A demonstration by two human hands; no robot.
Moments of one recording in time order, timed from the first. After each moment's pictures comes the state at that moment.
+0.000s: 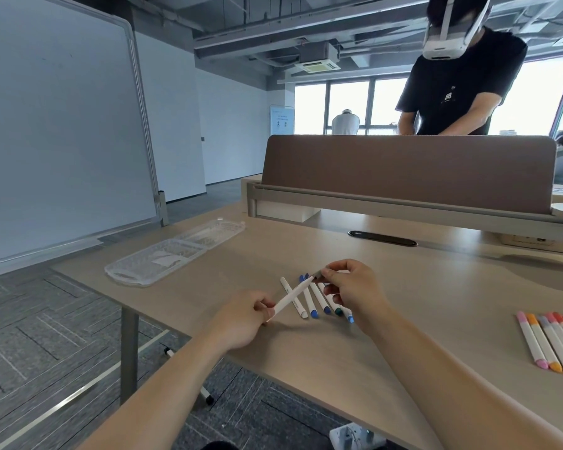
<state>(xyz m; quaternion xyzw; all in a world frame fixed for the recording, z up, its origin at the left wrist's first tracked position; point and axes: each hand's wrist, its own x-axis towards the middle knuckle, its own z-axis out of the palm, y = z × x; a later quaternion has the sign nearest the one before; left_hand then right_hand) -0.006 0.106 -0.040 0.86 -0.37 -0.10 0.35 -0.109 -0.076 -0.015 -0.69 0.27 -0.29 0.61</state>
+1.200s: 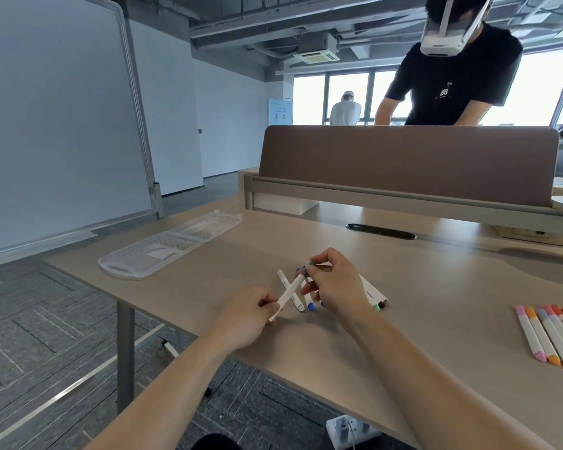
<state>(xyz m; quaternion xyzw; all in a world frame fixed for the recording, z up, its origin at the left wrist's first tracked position) -0.024 0.100 -0.040 0.86 -0.36 -0.08 0.34 -0.096 -0.059 -0.026 -0.74 0.23 -0.29 0.56</state>
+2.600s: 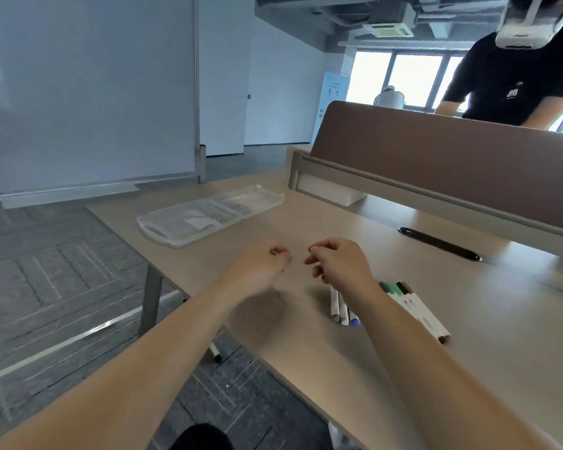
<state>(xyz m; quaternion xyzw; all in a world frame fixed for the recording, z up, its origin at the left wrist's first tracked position) 0.053 0.100 -0.022 0.84 -0.26 -0.06 0.46 -0.010 -0.043 -0.012 -0.80 0.21 -0.20 0.53</state>
